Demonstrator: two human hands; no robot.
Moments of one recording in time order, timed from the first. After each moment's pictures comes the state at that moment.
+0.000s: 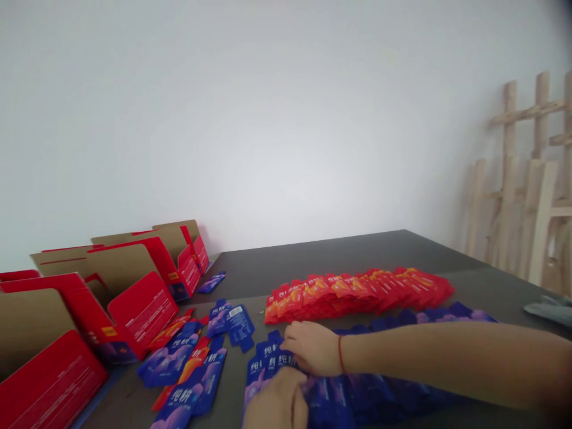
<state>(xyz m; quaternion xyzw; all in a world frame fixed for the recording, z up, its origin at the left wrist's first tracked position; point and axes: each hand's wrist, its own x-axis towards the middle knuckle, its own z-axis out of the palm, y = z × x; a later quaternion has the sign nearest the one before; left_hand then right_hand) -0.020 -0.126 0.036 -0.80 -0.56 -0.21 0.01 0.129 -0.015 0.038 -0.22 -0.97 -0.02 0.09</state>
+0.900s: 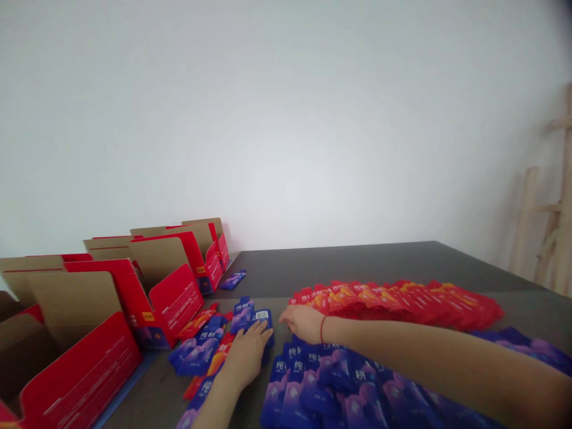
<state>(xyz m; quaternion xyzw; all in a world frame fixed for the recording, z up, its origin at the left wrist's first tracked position) -0.128 -0.044 0.050 -0.78 -0.62 0.02 0.00 0.045 0.055 0.025 -0.32 -0.94 0.08 0.10</state>
